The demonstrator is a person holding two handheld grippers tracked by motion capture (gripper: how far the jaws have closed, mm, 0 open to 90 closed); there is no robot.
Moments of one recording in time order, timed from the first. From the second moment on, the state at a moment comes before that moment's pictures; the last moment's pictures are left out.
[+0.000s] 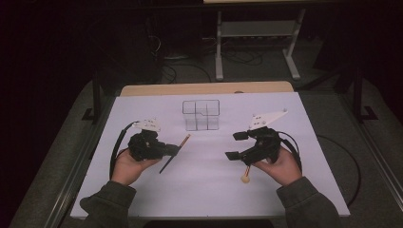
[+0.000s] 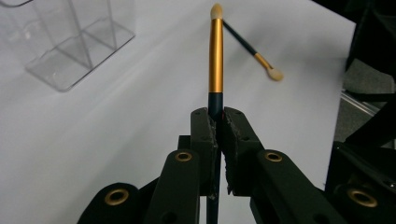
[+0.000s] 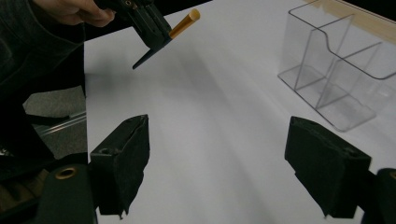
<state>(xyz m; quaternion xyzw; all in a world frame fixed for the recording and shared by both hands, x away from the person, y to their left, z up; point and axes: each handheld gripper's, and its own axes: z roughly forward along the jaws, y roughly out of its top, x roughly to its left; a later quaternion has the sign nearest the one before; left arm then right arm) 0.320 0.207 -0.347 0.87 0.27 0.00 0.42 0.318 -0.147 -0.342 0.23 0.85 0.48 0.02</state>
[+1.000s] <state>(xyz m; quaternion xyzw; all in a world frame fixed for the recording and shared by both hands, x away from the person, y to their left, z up) 0.293 0.161 -0.352 0.89 0.15 -0.02 0.44 0.323 -0.096 -0.343 0.14 0.86 0.49 -0.07</state>
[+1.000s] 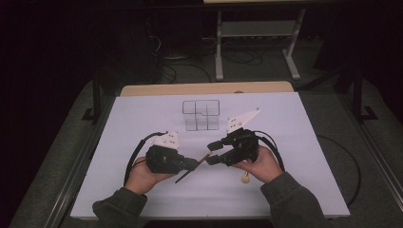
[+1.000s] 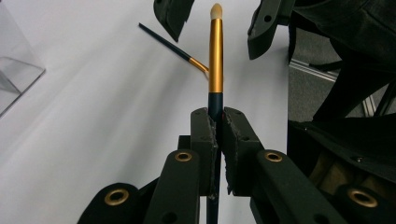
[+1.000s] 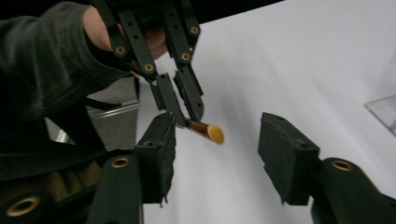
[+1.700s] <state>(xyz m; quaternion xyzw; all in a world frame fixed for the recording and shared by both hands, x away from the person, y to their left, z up) 0.288 0.152 -0.357 0.90 0.12 -0.02 0.43 0.323 -0.090 -0.352 0.11 0.86 0.48 -0.12</state>
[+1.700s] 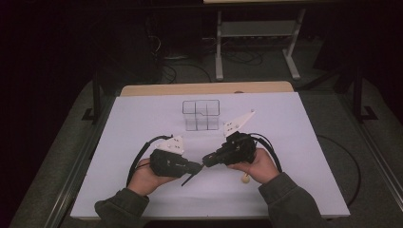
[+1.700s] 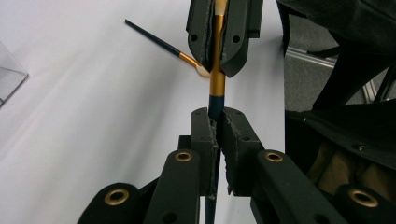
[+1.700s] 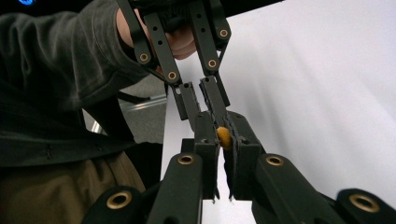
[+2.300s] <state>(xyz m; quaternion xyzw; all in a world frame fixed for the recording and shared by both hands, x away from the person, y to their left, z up) 0.290 0.143 -0.356 0.90 0.12 -0.03 0.41 0.320 -0.081 -0.340 0.08 0.88 0.45 -0.10</state>
